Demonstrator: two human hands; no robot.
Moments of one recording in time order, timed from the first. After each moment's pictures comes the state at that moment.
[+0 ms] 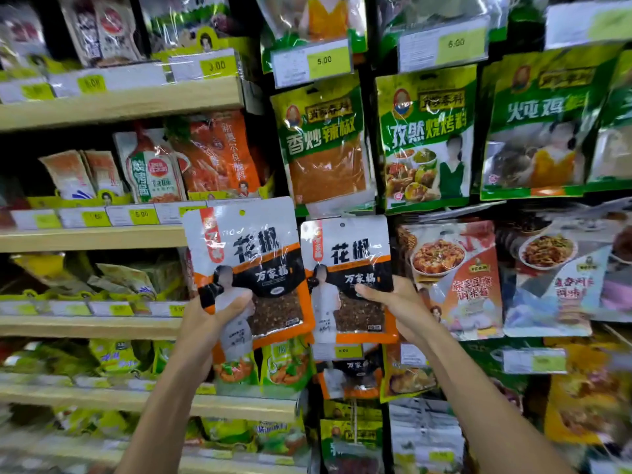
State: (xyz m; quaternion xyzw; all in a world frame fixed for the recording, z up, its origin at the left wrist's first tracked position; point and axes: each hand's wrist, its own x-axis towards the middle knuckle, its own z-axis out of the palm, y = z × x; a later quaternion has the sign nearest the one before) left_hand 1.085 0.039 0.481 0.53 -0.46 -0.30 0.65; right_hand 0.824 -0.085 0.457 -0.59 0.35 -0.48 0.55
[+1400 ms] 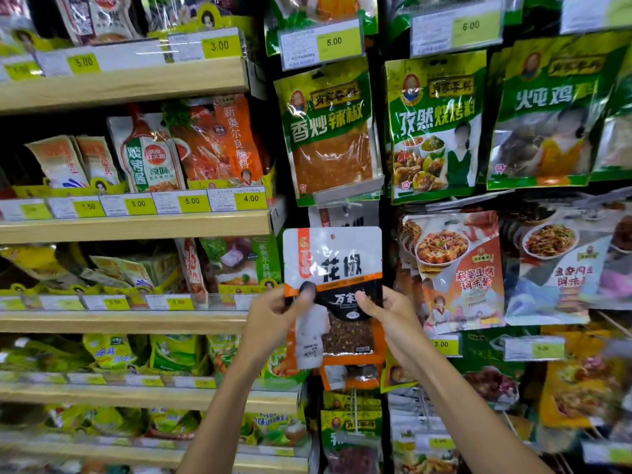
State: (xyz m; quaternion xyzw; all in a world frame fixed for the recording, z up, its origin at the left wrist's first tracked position) left_hand 1.043 0.002 0.448 0.54 -0.57 -0.24 0.57; right_hand 0.847 -0.046 0.428 -0.57 0.32 -0.53 0.54
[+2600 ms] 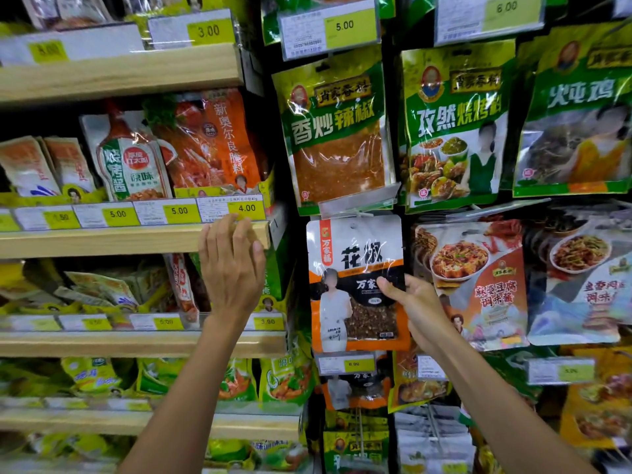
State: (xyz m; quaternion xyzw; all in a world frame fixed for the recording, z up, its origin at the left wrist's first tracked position) left_hand 1.105 -0.092 0.488 0.50 -0.55 0.46 0.49; right_hand 0.838 -0.112 0.443 -0.54 0.37 -0.55 0.52
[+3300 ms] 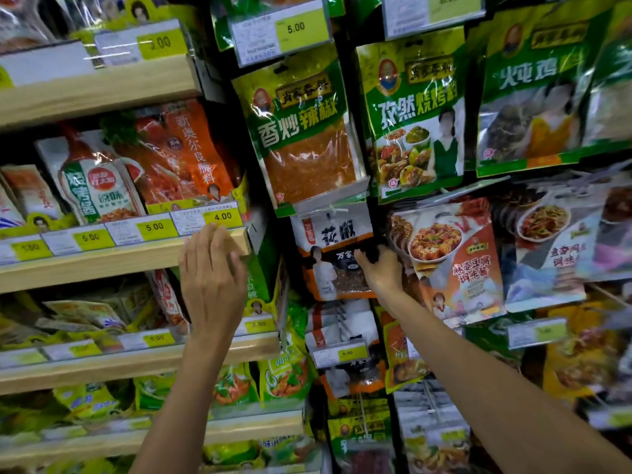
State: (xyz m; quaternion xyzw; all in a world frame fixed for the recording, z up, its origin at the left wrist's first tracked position) left_hand 1.099 -0.067 0.494 0.52 -0.58 0.42 0.46; right_hand 0.867 -0.159 0.452 -0.54 0.57 -0.53 0.30
